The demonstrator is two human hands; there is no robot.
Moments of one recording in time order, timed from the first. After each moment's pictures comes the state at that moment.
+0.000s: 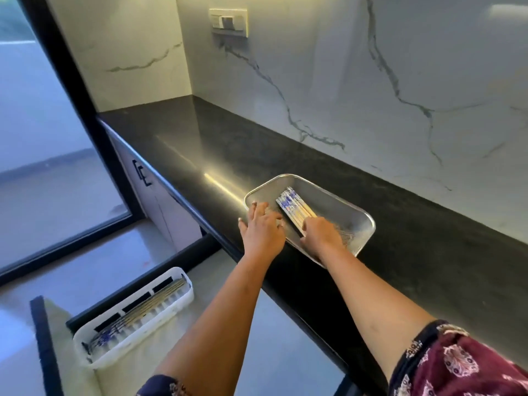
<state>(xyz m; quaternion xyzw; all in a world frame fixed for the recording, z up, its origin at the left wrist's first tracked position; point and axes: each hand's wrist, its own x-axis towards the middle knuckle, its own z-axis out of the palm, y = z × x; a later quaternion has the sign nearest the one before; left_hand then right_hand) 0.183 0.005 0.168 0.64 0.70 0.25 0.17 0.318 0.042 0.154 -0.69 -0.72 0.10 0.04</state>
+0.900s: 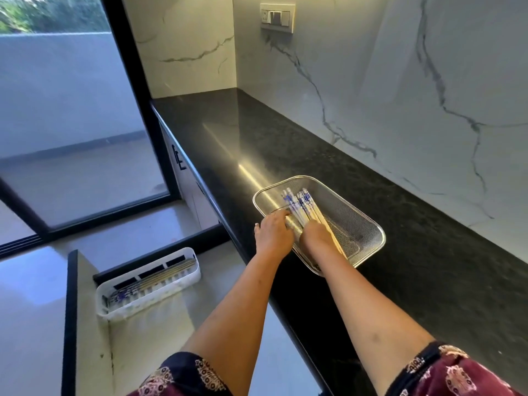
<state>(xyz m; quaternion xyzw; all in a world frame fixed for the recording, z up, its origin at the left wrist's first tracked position) 0.219 0.007 0.167 0.55 0.75 0.30 0.21 0.310 0.056 0.156 -0.69 -0.68 0.22 0.08</state>
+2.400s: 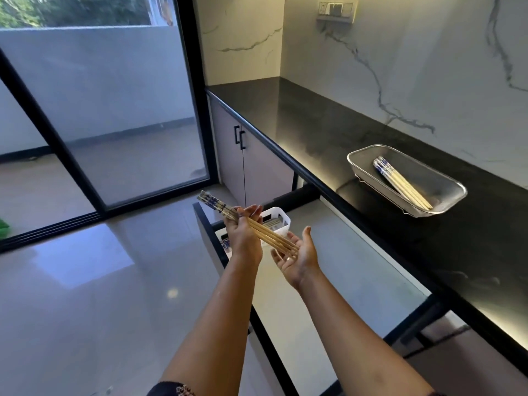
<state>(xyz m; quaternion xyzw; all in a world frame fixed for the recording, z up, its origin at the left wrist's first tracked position) -0.030 -0.238 0.145 0.05 0.43 0.79 0.44 0.076 -0.234 0.126 -0.41 -0.10 0.80 0.42</state>
